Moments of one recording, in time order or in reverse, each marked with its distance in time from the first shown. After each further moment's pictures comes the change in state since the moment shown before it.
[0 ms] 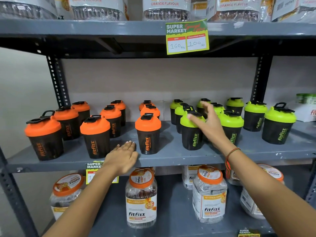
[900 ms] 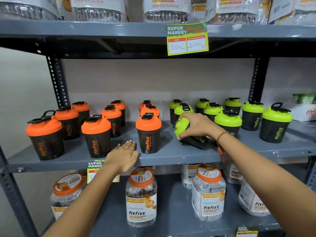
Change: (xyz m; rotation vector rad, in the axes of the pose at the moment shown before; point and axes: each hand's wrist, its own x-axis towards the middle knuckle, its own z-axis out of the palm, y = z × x) left_hand -0.001 -0.001 -0.002 0.000 -0.008 0.017; right_hand 0.023 -0.024 0.013 -0.785 -0.523 -0.062
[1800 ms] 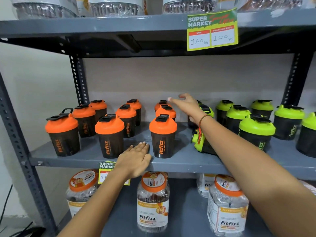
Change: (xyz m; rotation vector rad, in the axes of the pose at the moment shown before) left_hand -0.001 0.001 0.000 -0.019 0.024 -0.014; right_hand 0.127 -0.058 0.022 0.840 0.227 0.148
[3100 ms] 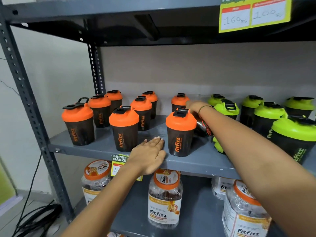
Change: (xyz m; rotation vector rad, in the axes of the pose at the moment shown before) left_hand 0.000 -0.002 0.002 -0.021 0.011 0.009; right_hand 0.024 -0.011 0.043 -0.824 -0.472 0.011
